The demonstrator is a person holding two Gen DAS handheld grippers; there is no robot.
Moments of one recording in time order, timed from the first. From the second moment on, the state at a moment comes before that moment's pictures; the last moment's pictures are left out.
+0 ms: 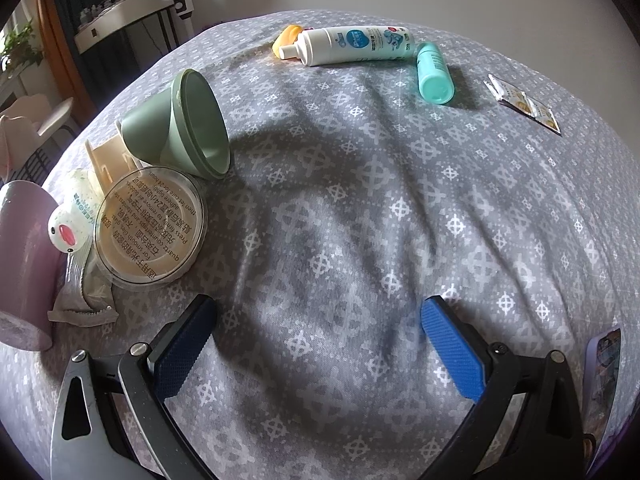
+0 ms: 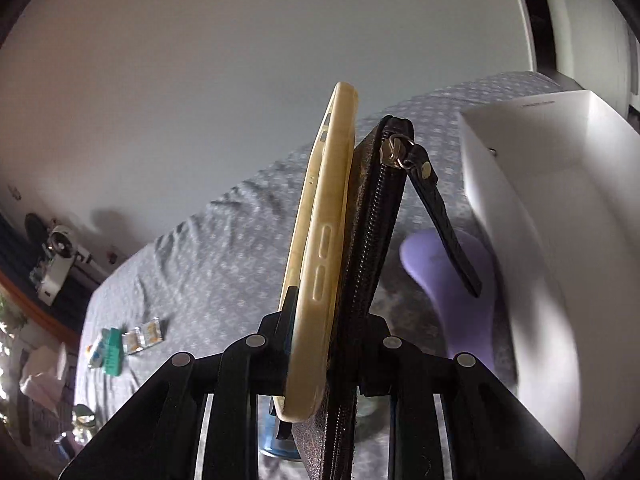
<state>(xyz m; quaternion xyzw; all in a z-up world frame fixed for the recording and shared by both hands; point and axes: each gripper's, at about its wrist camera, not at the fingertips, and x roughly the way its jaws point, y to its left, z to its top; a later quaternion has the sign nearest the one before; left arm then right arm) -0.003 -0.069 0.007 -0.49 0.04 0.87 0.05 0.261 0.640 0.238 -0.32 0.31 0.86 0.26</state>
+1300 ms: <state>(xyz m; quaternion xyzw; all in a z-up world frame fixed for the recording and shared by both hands) -0.077 0.031 0.072 -0.44 0.09 0.88 0.16 0.143 0.414 0.103 -0.48 0.01 0.88 0.05</state>
